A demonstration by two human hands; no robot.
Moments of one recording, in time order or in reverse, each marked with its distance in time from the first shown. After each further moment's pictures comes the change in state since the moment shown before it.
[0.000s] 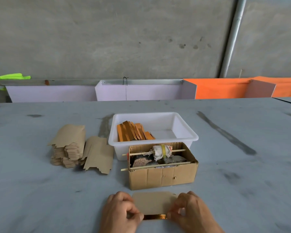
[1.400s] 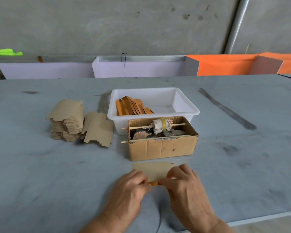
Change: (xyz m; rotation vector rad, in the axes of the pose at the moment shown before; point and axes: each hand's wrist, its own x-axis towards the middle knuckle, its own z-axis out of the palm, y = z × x) left_hand -0.020 0.011 0.006 0.244 0.137 0.595; right_hand -0.030 -0.023 0.010 -0.290 0.129 -0.205
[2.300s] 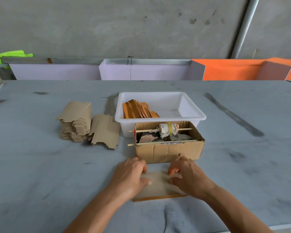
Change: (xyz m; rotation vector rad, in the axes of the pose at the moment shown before) left_hand 0.038 -0.029 -0.008 -0.040 -0.339 -0.450; right_hand 0.050 0.034 0.004 0.160 -0.416 0.192
